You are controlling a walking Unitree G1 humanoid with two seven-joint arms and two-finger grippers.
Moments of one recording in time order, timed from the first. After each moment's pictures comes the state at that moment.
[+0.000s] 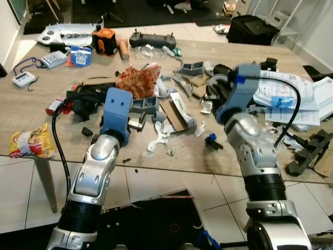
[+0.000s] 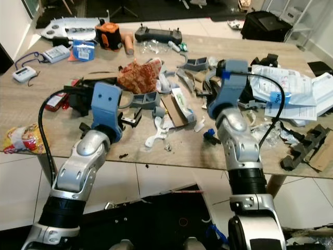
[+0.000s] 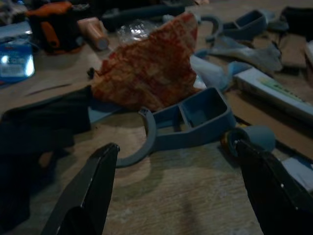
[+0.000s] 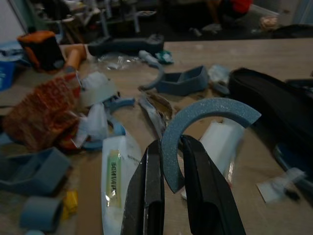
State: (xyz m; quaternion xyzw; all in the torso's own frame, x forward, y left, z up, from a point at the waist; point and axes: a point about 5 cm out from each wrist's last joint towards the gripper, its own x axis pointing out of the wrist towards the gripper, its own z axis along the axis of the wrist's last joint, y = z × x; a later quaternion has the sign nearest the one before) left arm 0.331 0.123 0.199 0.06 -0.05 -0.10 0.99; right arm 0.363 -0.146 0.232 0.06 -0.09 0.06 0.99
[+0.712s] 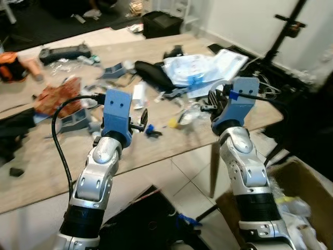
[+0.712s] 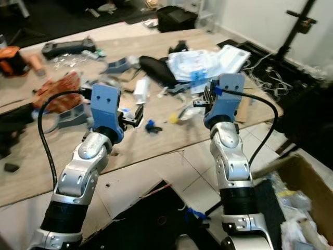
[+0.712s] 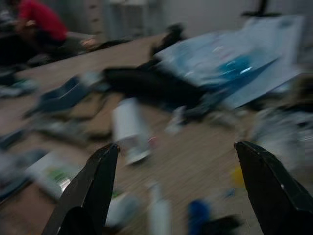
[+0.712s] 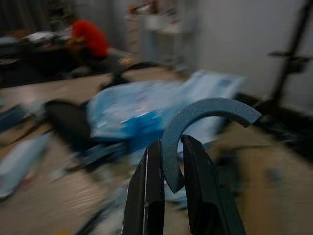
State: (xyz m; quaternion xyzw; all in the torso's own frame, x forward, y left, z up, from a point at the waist) left arm 0.328 0.114 0.207 0.04 -0.08 -0.12 0.99; right arm 0.349 -0.145 0.232 0.03 -0.14 0.01 0.99
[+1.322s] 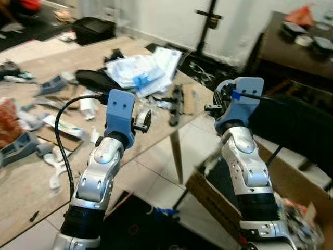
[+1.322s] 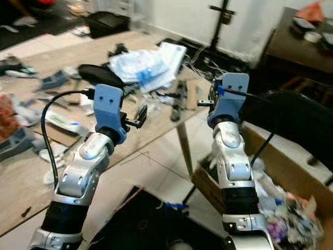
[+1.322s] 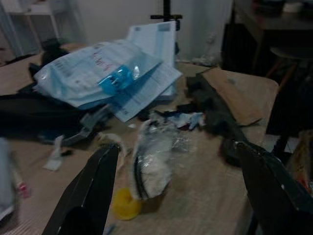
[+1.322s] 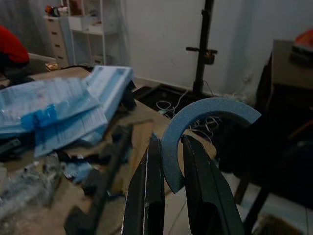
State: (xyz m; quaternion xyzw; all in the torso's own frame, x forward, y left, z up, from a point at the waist) left arm 0.326 0.110 0.206 0.04 -0.07 -0.14 0.99; right arm 0.348 -0.147 0.231 0.02 -0.14 0.00 0.99
